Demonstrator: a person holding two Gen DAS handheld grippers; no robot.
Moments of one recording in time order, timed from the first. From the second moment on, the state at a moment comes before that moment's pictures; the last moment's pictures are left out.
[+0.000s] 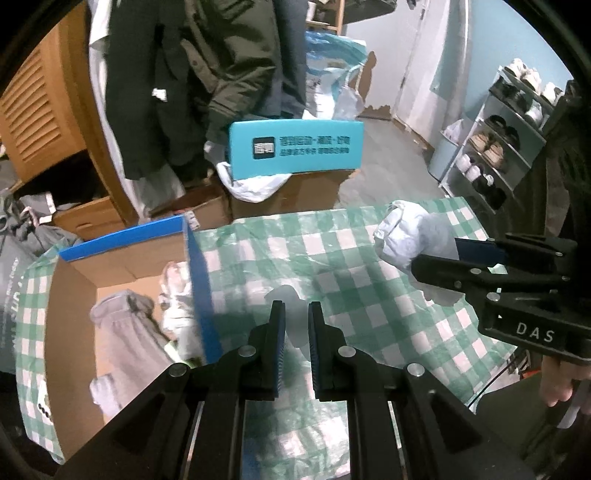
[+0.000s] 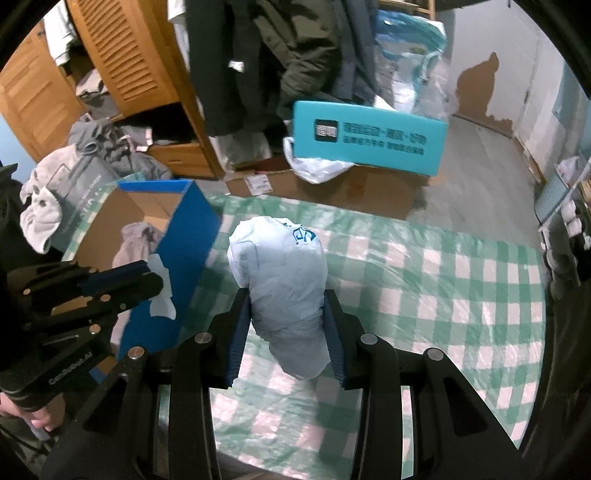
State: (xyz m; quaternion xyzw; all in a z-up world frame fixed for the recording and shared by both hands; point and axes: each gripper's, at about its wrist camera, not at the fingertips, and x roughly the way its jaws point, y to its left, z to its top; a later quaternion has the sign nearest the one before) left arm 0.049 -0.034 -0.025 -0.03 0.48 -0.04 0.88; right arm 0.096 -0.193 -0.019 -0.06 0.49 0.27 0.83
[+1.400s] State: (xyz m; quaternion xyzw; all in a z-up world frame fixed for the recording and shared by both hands) left arm 0.000 0.125 -0.055 -0.10 0.49 0.08 0.86; right arm 0.070 0.003 -0.027 -0.14 0.51 0.38 0.76
